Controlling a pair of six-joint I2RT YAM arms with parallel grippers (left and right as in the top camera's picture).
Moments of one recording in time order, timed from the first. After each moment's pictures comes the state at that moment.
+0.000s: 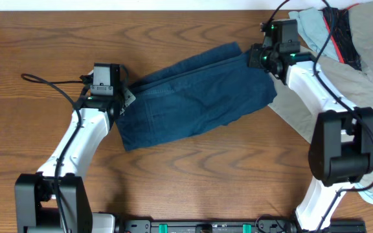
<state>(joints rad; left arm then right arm) -0.07 1.56 0.98 -0.45 -0.11 -0.76 0.14 2.02 1.46 -0.29 -0.17 0.29</state>
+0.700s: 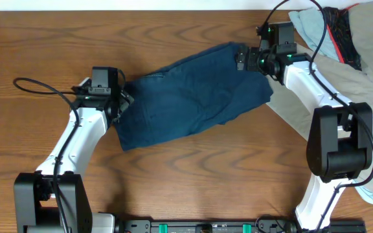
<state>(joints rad) -0.05 1.57 0.98 -0.60 -0.21 -0.85 0.13 2.04 1.46 -0.34 -0.20 0.23</state>
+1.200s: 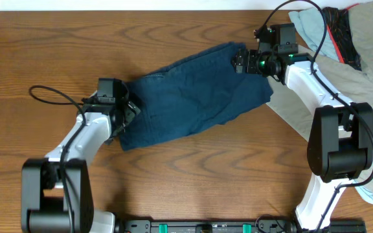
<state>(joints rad) -0.05 1.63 0.86 -0.49 -0.08 -0.85 0.13 2.04 1.46 -0.36 -0.31 0.22</state>
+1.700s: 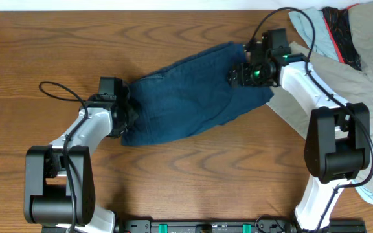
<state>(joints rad) -0.04 1.70 0.89 -0.51 0.04 -0.74 0.17 2.04 1.46 -0.57 -0.39 0.11</state>
